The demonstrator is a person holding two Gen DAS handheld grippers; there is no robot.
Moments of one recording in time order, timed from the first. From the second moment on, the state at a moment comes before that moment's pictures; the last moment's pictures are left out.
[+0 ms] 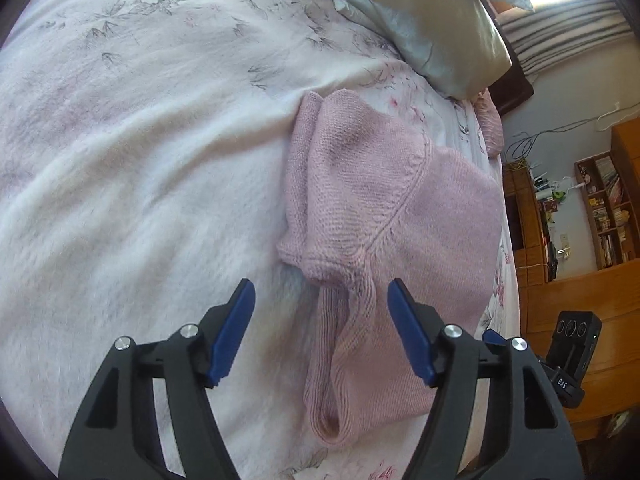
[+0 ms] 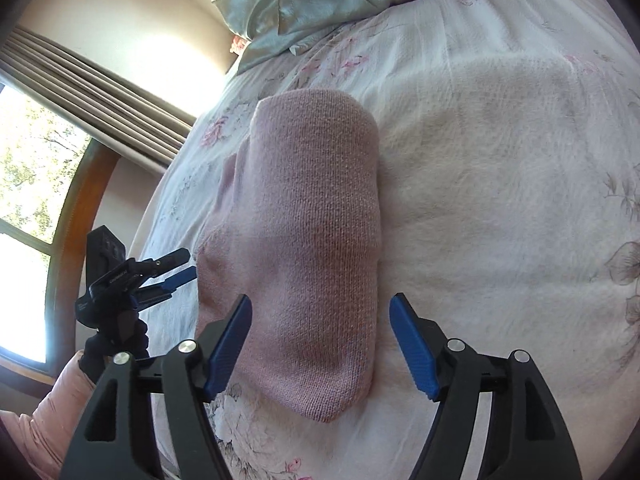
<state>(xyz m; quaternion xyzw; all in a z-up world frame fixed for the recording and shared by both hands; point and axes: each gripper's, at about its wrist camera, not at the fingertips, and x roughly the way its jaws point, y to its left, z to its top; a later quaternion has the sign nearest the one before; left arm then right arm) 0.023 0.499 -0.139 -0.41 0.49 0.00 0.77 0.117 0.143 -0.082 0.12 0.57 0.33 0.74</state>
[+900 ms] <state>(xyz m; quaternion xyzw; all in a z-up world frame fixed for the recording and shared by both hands) 0.079 0.441 -0.194 -0.50 0.47 -0.18 0.70 0.158 0.172 -0.159 0.22 0.62 0.40 0.64</state>
